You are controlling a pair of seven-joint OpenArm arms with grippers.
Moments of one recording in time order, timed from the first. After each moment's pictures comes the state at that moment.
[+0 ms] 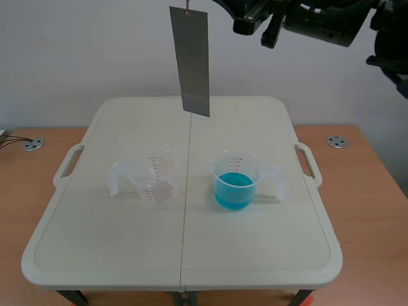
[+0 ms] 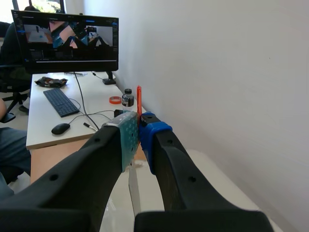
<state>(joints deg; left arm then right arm) 66.7 -36.1 4.9 93.0 -6.1 -12.4 -9.7 20.9 28.0 -21.3 96.9 38.3 40.9 -2.3</state>
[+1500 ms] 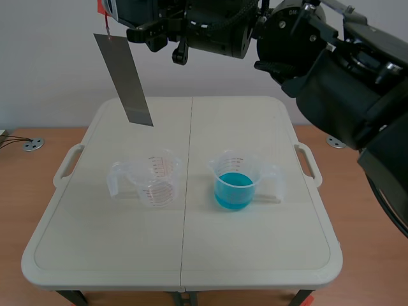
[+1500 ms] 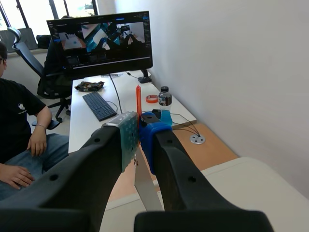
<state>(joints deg) 66.2 -36.1 4.8 93.0 -6.1 -12.4 -11.4 31.3 11.0 -32.5 79.1 38.0 40.7 -6.1</state>
